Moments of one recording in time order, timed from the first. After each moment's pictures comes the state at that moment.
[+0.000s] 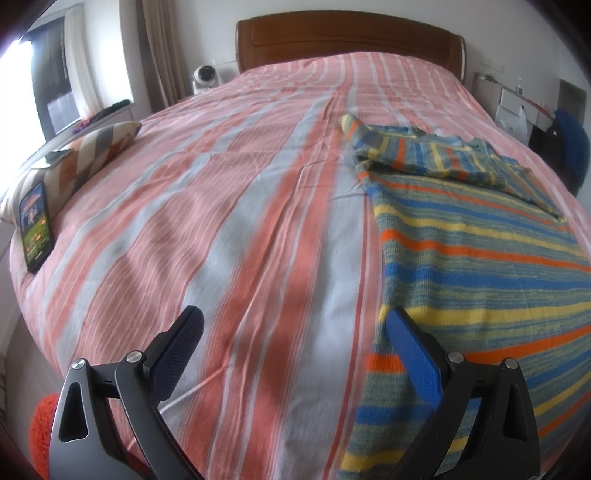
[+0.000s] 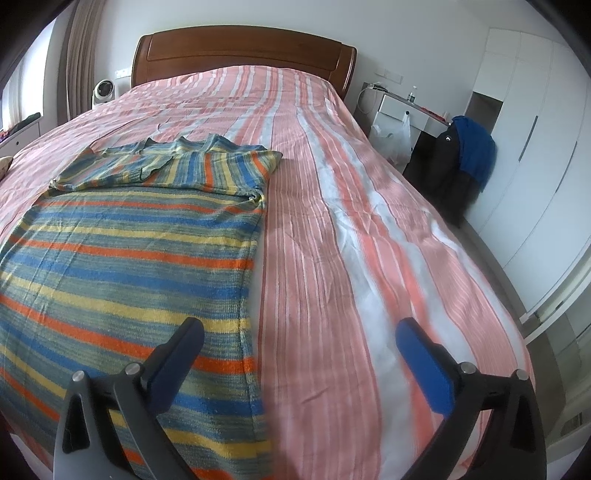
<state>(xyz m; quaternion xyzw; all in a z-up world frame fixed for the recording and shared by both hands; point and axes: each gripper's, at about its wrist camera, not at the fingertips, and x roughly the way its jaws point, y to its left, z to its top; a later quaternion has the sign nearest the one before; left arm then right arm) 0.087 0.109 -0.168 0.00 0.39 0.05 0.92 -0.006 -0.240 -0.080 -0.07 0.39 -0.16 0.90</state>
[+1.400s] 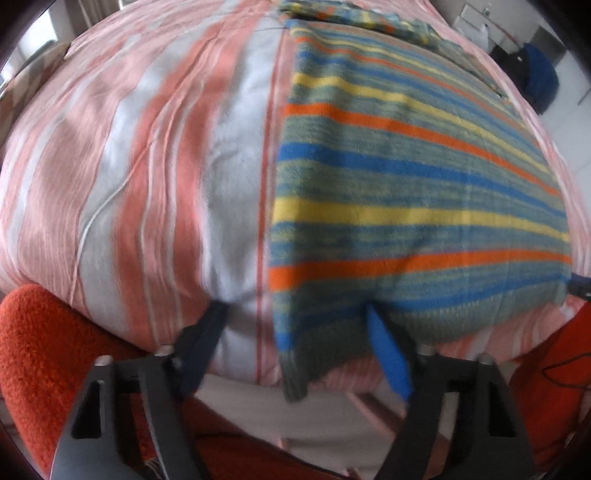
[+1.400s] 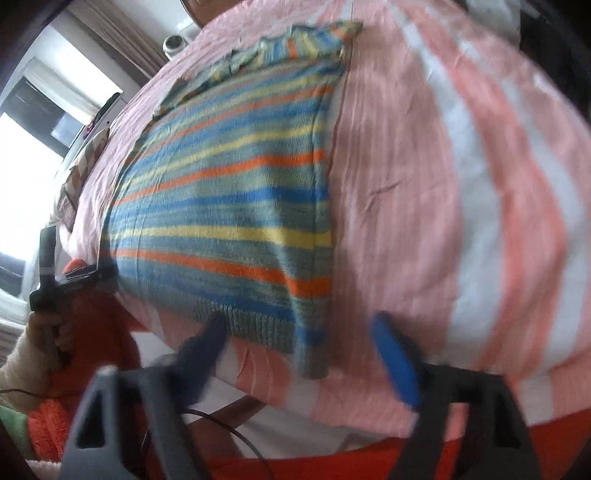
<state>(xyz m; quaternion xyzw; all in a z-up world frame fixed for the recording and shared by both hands) 0.011 0.091 -0.209 0.00 0.59 -0.08 0.80 -0.055 -0.282 -0.130 0.12 0.61 0.13 0.77</state>
